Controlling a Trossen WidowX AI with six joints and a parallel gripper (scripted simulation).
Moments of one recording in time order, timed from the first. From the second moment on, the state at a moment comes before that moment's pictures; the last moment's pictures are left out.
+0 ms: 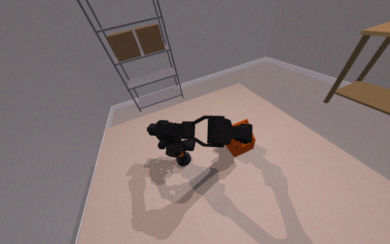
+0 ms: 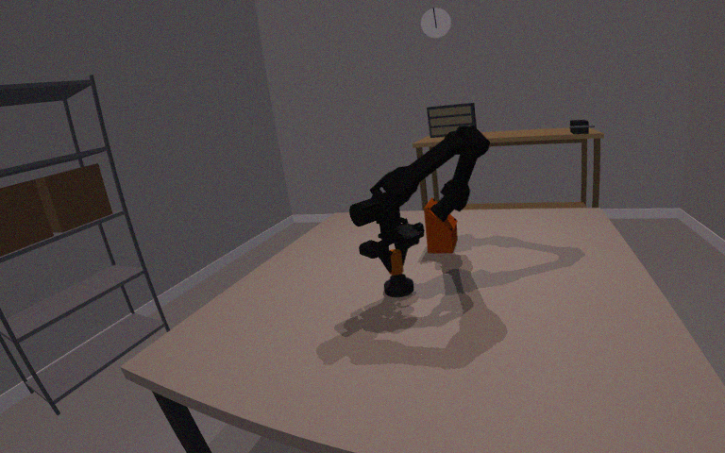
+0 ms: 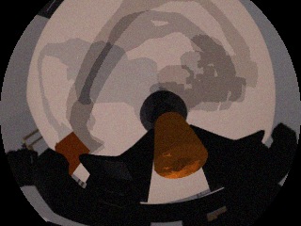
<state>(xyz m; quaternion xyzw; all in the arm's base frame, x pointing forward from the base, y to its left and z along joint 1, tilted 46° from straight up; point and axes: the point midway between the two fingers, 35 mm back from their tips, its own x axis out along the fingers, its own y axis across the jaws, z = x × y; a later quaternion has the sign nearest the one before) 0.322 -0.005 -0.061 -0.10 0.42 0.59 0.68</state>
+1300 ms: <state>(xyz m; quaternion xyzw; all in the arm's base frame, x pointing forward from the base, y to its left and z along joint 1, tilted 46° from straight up) 0.319 -0.006 -0.059 -0.17 0.36 0.63 0.67</state>
